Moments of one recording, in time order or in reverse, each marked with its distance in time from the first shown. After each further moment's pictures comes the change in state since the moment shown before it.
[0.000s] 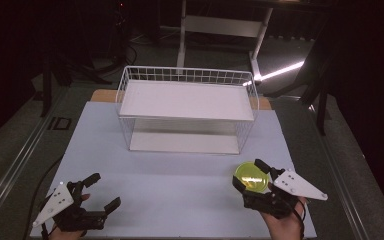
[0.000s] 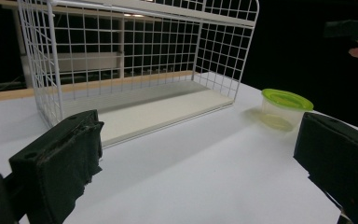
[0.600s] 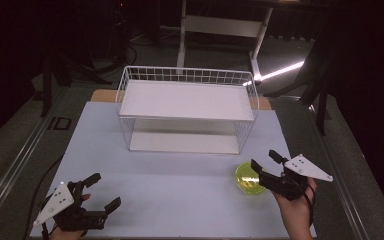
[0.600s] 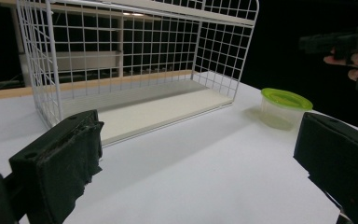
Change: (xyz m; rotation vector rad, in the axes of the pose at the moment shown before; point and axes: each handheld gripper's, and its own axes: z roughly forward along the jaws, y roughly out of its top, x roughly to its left) left arm 0.000 -0.001 0.001 0.005 -0.005 -0.007; right arm -0.062 -0.020 0.010 0.089 -0.164 0.022
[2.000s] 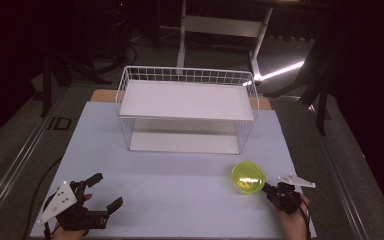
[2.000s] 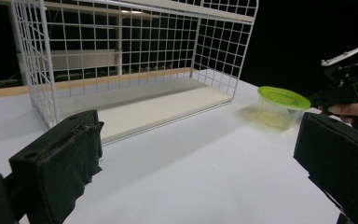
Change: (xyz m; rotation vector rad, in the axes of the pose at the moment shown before) left arm -0.001 -0.001 0.004 0.006 -0.003 0.005; right arm -0.032 -0.098 0.022 0.363 -0.029 0.171
